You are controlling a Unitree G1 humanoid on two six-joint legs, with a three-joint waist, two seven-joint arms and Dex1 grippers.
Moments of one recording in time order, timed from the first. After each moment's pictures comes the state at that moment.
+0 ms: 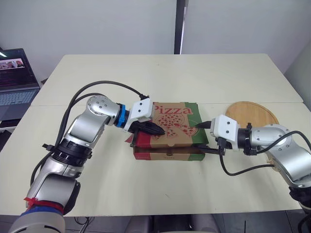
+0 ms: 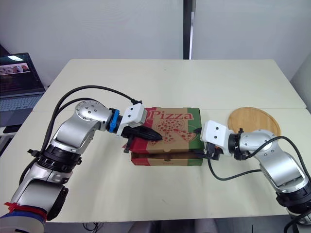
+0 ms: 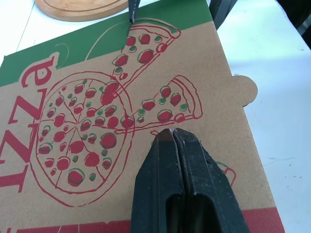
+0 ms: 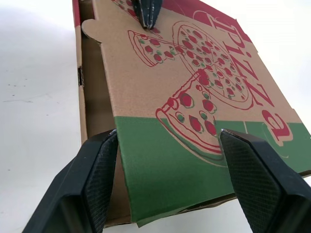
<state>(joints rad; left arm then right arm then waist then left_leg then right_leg) -0.76 0.67 -0.31 0.08 -0.22 0.36 -1.41 -0.36 -0.83 0.19 -0.47 0.25 0.51 0.92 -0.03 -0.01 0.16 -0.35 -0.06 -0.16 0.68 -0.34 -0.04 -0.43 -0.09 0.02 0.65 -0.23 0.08</state>
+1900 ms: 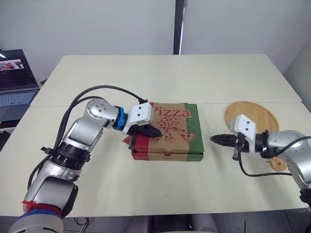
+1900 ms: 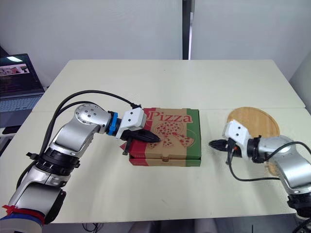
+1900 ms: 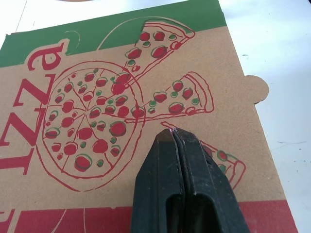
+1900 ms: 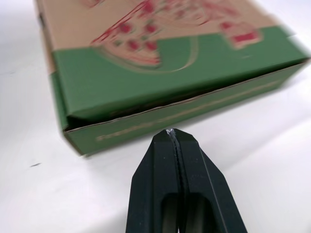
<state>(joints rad) -0.73 0.69 -0.32 0.07 -0.18 0.34 -1.39 -0.27 -0.86 -0.01 -0.30 0.35 0.52 1.00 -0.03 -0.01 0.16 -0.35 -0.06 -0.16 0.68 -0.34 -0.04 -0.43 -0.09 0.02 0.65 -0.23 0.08</state>
